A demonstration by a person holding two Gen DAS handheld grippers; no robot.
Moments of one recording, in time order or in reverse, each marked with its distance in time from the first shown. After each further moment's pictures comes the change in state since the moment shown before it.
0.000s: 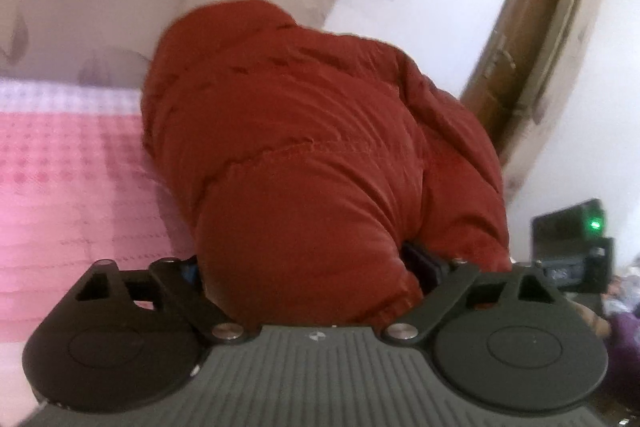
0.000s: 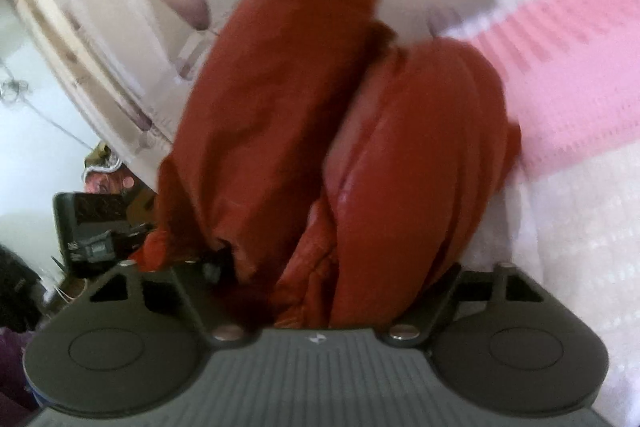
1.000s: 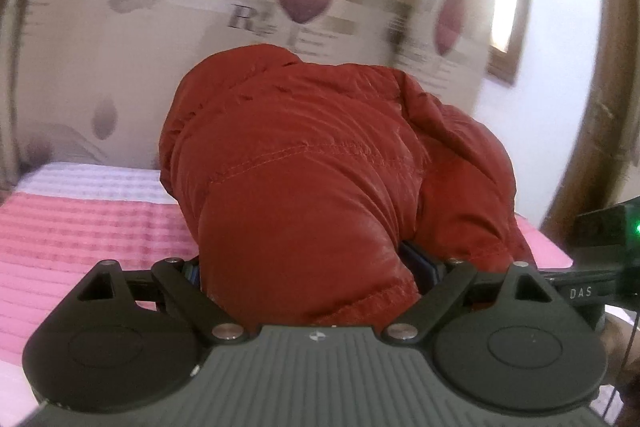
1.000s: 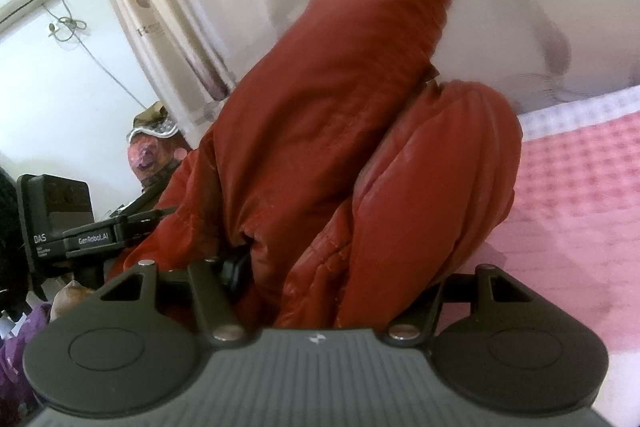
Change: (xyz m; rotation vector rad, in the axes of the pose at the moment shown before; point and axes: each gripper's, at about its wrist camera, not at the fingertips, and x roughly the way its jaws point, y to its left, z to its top) left arm -0.181 0.093 0.049 0.012 -0.169 0.397; right arm 0.160 0.153 0.020 -0.201 0.033 0.160
